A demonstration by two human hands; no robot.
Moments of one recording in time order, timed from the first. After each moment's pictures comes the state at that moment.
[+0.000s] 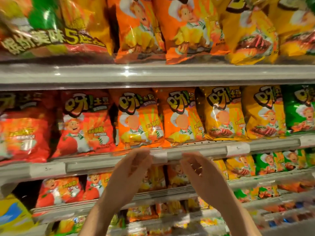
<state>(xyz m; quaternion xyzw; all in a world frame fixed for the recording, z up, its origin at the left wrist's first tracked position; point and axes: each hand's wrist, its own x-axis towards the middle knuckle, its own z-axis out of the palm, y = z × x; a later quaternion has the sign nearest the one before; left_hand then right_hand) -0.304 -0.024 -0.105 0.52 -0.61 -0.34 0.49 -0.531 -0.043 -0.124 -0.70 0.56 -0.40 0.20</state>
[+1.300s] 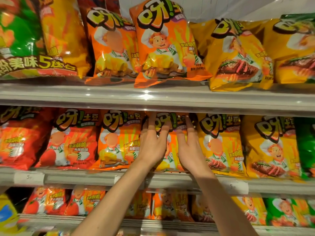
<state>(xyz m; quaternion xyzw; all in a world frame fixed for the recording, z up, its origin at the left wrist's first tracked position) -0.430 -0.167 -0.046 0.62 -0.56 -0.16 0.53 -0.553 -0.177 -0.059 -0.67 0.47 -0.50 0.30</state>
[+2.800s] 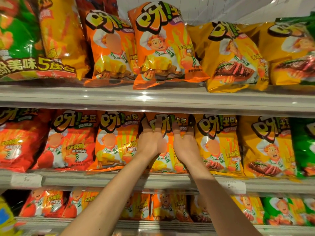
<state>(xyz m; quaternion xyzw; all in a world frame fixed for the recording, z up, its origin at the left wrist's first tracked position) -0.431 -0.173 -0.026 0.73 -0.52 -0.19 0.39 -0.541 -0.193 -0.045 -0.61 0.60 -0.43 0.29</state>
